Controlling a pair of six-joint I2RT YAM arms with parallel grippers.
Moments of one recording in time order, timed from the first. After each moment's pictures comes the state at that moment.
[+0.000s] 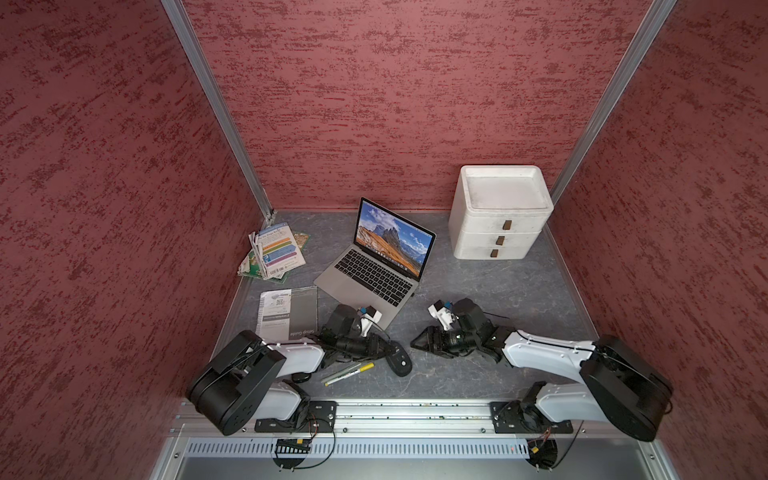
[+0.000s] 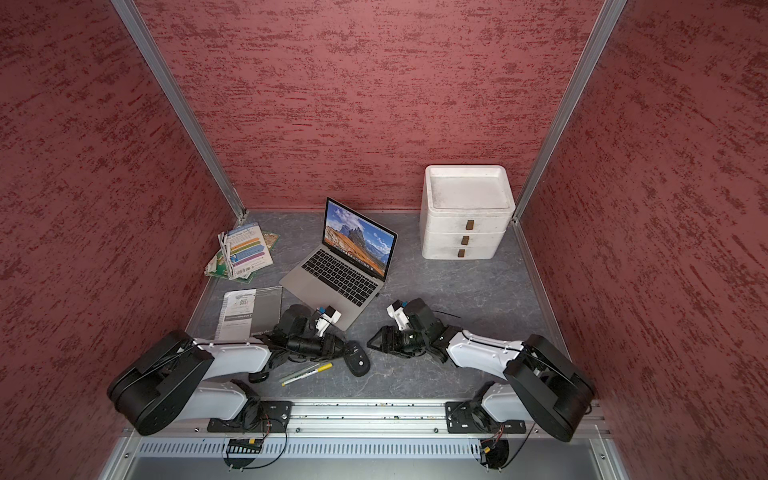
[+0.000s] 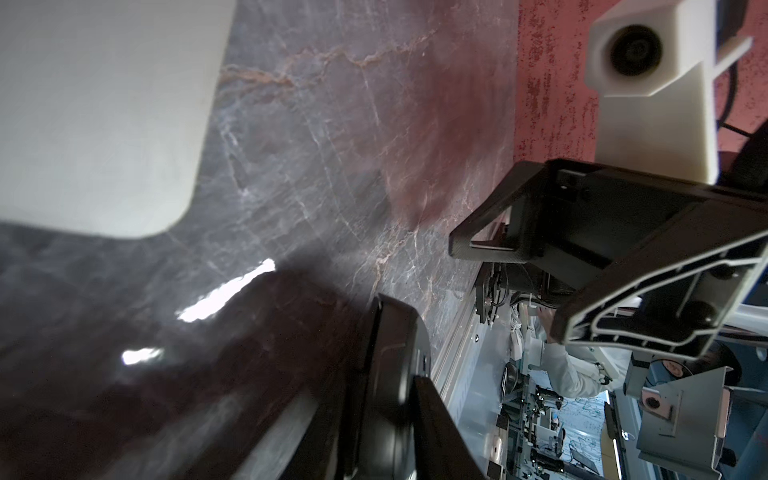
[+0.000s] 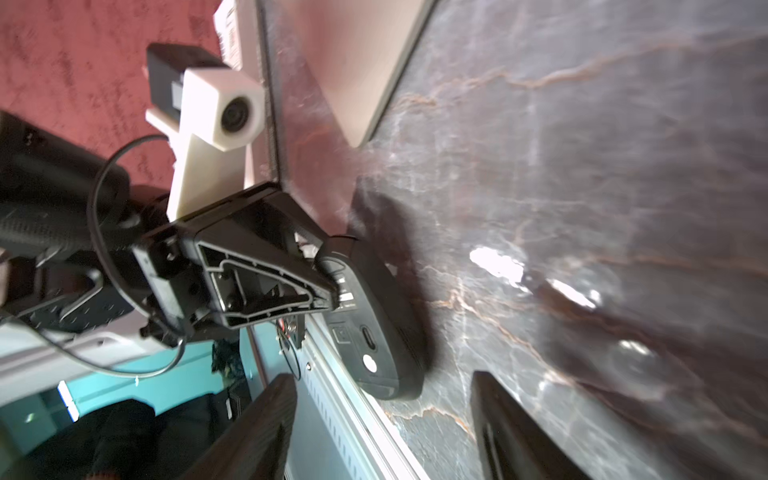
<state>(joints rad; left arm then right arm) -0.56 1.37 0.22 0.43 0.81 -0.78 0.75 1.38 0.41 0.27 -0.67 0.92</state>
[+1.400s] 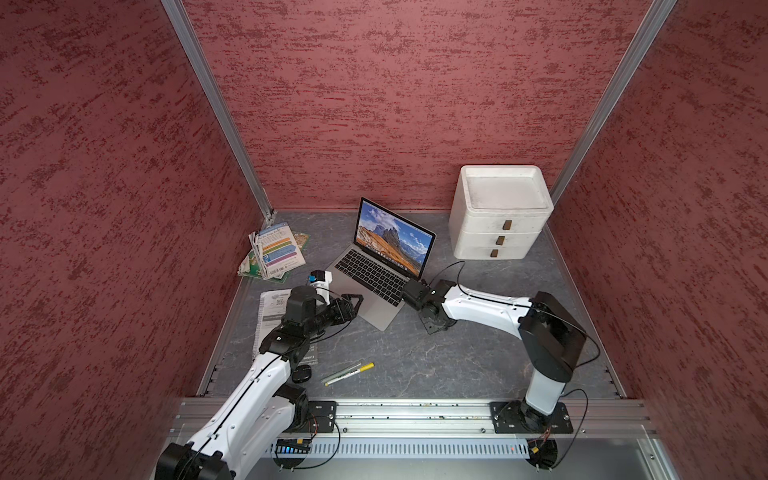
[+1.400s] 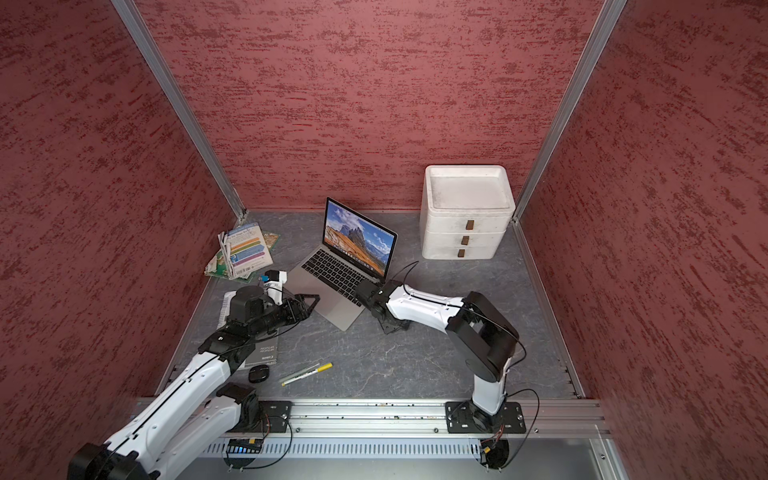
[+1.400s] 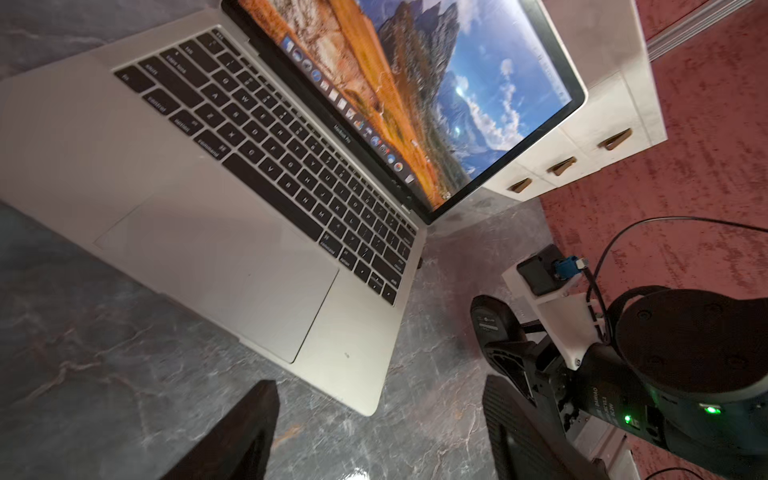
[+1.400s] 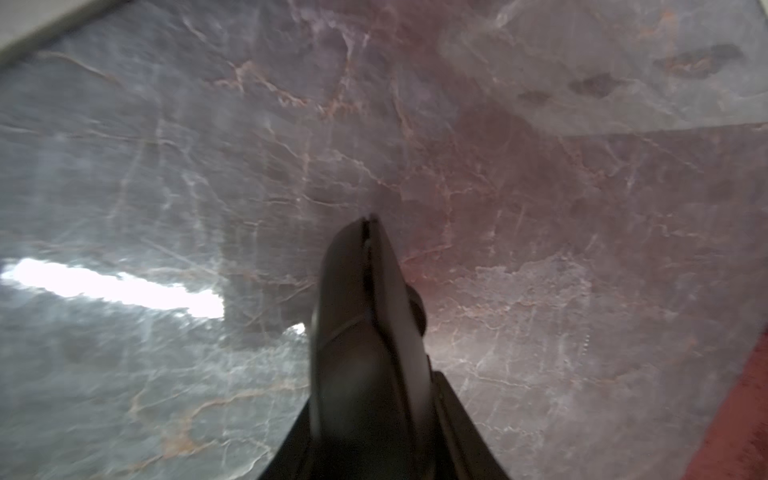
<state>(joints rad) -0.25 0.81 0.42 -0.20 0.34 -0.59 0.89 1.86 1.26 -0.97 0.43 0.45</state>
